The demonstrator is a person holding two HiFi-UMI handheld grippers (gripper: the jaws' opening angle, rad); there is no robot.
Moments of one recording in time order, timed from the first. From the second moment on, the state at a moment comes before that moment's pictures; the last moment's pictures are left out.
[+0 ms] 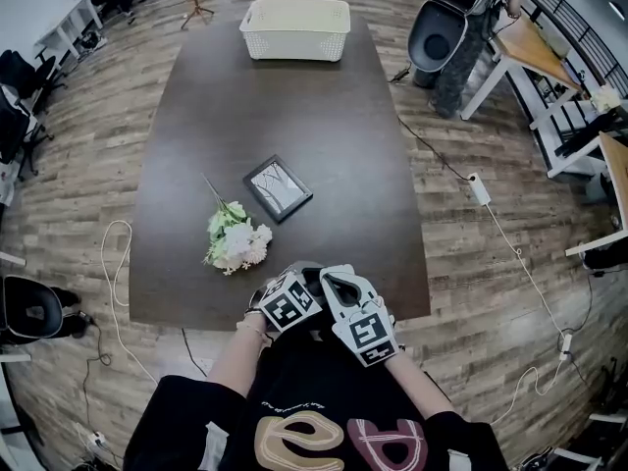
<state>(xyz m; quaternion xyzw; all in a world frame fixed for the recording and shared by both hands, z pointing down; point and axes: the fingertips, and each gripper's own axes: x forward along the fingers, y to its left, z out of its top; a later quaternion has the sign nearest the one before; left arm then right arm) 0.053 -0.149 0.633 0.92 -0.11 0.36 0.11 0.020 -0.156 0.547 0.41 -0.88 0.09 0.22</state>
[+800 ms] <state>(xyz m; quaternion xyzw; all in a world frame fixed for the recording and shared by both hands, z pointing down) 0.056 -0.147 0.631 0.92 -0.12 0.36 0.08 0.021 -0.151 0.547 0.41 -0.88 0.16 0.18</state>
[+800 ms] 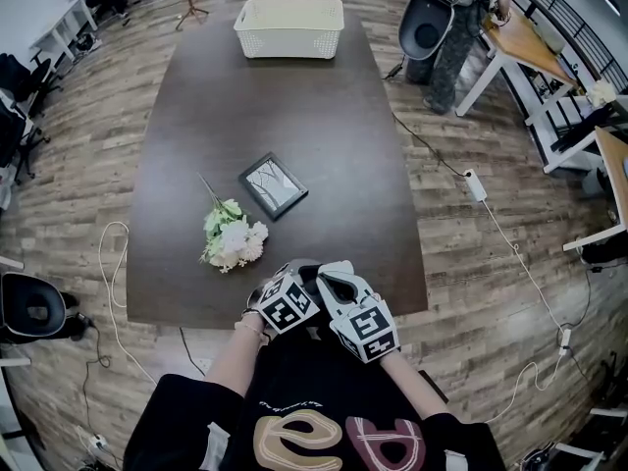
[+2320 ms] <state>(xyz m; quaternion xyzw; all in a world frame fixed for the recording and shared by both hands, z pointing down) 0.003 -0.133 0.526 0.93 -0.31 0.12 0.17 0.101 -0.128 0.532 0.54 -0.81 0.18 0.12</state>
